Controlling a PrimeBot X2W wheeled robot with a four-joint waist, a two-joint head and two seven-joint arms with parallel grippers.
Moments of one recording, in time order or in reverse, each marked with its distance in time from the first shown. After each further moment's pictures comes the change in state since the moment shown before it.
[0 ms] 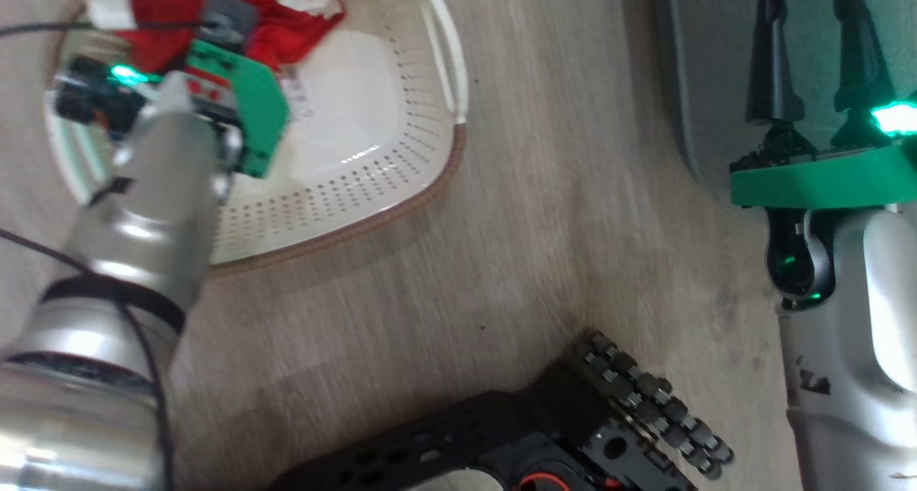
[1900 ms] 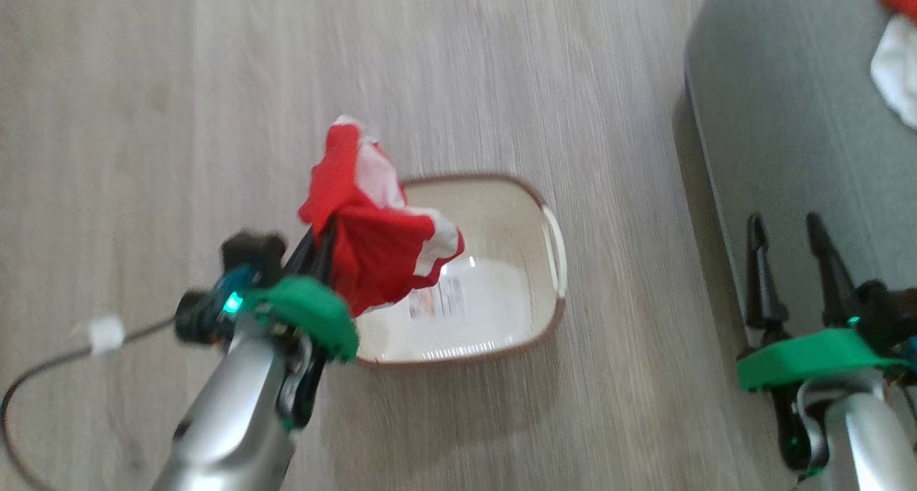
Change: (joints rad) left arm 0.643 -0.022 0.090 -0.560 -0.328 -0.020 -0.311; right arm 0.388 -0.012 -0.094 0.084 -0.052 0.000 0.000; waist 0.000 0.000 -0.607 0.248
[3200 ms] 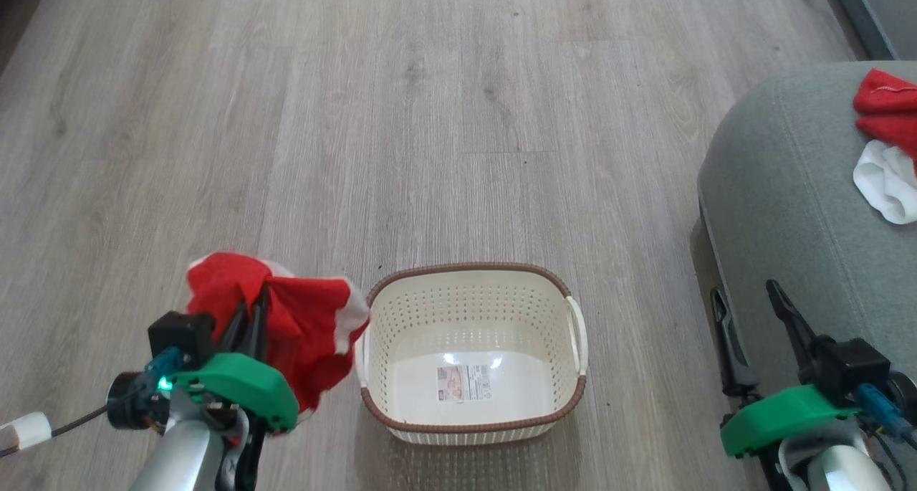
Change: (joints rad) left arm 0.265 0.128 0.092 -0.212 -0.016 0.043 0.010; right arm 0.121 -0.049 0.090 0.041 -0.076 0.000 0.000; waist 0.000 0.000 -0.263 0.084
